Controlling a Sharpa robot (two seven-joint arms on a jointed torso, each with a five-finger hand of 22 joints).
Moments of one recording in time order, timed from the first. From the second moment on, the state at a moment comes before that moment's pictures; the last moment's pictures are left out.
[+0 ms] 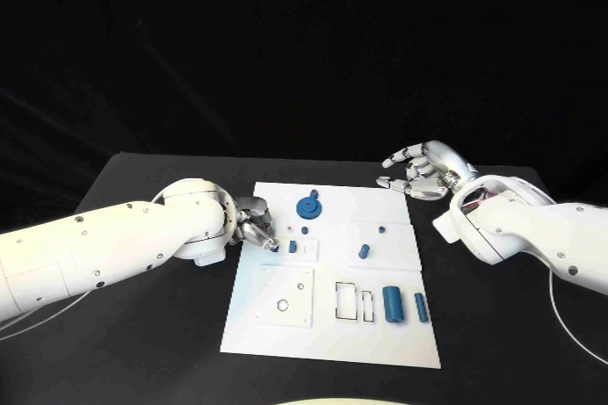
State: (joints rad) left arm 1.26 -0.77 -0.06 1.52 -1.15 0.13 -0.50; left_hand 1.12 -0.21 0.75 0.17 0.41 0.89 0.06 0.73 0.80 1.37 -0.03 1.24 1.06 1.47 -0.07 1.56 1.31 0.07 1.42 0.04 1.47 1.31; right arm 1.32 -0.91 -0.15 1.56 -0.91 -0.60 -0.02; right_hand 1.38 -0.18 0.19 0.29 0.28 0.83 0.17 0.26 0.32 1.32 0.08 1.27 1.28 1.47 0.01 1.47 1.31 0.03 1.47 0.12 1.41 1.31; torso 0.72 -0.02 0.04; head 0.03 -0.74
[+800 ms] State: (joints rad) left arm 1.26 -0.76 -0.06 1.50 -1.12 0.12 -0.50; left_hand 1.05 -0.22 0.75 0.11 0.40 0.92 0.04 0.72 0.80 1.38 -0.04 1.24 1.07 1.47 -0.09 1.56 1.31 0.07 1.43 0.03 1.47 1.31; right arm 1.32 -0.91 -0.15 1.57 -0.91 -0.60 -0.02; right_hand 1.38 -0.18 0.19 0.29 0.28 0.83 0.17 0.26 0.32 1.32 0.08 1.27 1.28 1.47 0.01 1.47 1.31 0.03 1.47 0.12 1.41 1.31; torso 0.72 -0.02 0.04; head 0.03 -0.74
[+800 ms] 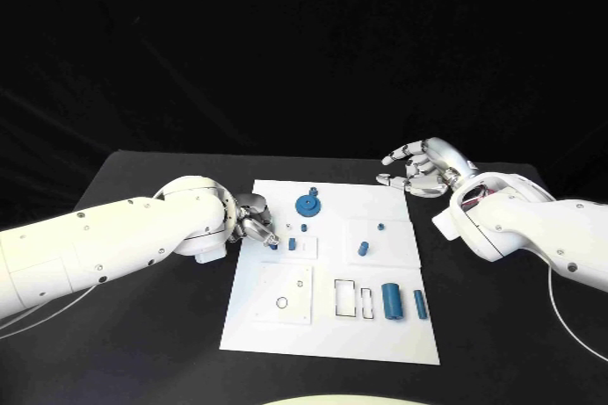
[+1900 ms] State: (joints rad) left arm 1.26 -0.76 -0.06 1.49 -1.12 0.13 -0.50; left_hand 1.03 -0.23 0.47 0.28 0.38 0.94 0.03 0.69 0.79 1.36 -0.04 1.20 1.05 1.47 -0.09 1.56 1.31 0.07 1.42 0.02 1.45 1.31; right arm 1.32 -0.91 -0.15 1.57 -0.91 -0.60 -0.02; right_hand 1.38 -0.18 0.19 0.29 0.28 0.83 0.17 0.27 0.32 1.32 0.08 1.27 1.28 1.47 0.01 1.47 1.31 0.03 1.47 0.12 1.41 1.31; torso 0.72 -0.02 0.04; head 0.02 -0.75
